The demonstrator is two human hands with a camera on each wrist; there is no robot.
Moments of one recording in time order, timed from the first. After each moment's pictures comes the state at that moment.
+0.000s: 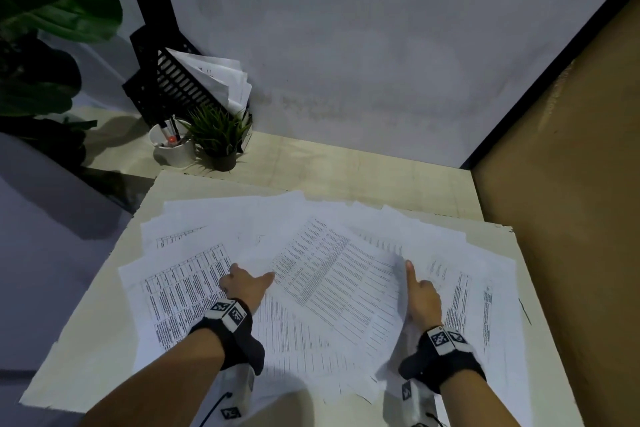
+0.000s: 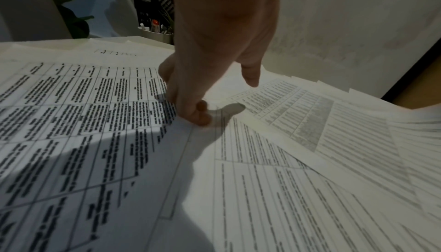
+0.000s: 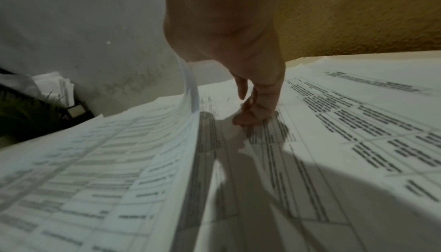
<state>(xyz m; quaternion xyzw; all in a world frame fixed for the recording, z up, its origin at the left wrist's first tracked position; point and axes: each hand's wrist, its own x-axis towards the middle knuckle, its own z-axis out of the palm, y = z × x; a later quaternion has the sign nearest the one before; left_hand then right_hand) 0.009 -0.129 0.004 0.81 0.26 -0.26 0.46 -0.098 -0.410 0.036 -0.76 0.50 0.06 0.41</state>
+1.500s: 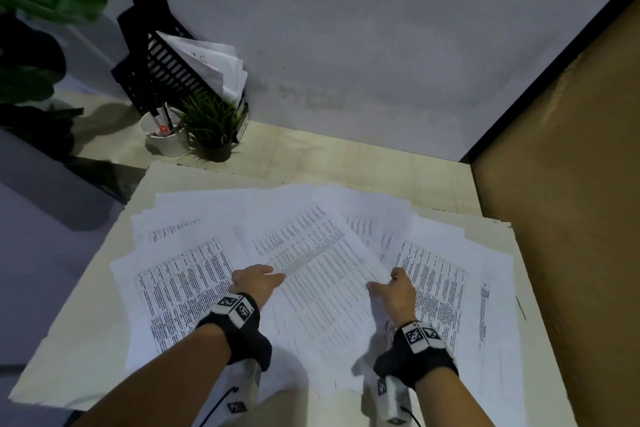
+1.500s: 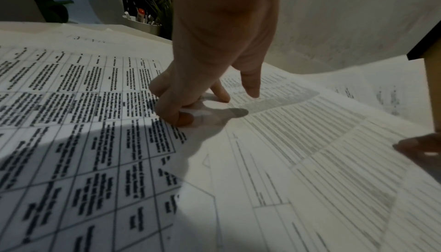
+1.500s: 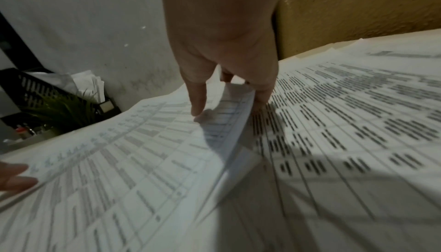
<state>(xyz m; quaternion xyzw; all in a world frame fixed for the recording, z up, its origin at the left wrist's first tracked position) 0.007 -0.140 -0.005 0.83 0.19 -0.33 0.42 -0.085 -0.378 0.031 -0.78 0.46 0.07 0.42</state>
